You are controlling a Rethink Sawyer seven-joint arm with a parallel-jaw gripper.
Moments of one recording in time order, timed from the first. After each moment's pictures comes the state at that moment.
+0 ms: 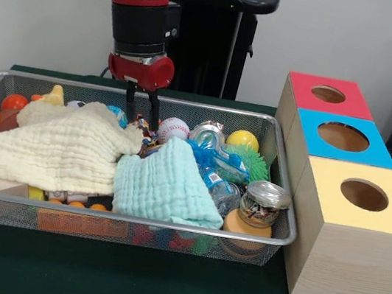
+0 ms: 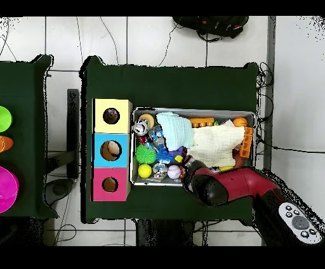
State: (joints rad) arm -0.90 -0.65 0.54 1.98 -0.85 0.29 2.71
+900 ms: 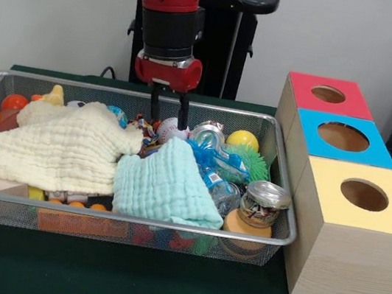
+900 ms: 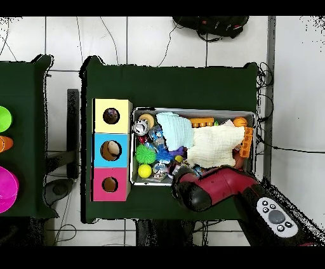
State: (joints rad) arm -0.78 -0.66 0.50 2.02 -0.96 0.27 2.71
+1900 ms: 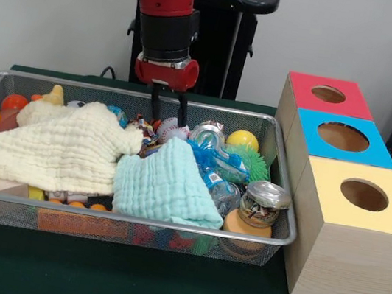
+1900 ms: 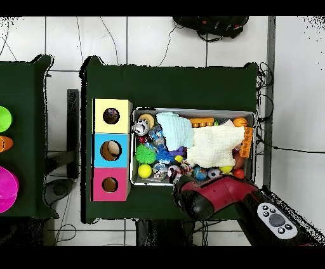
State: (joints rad) arm -0.82 -0.60 0.47 2.05 -1.01 0.22 2.71
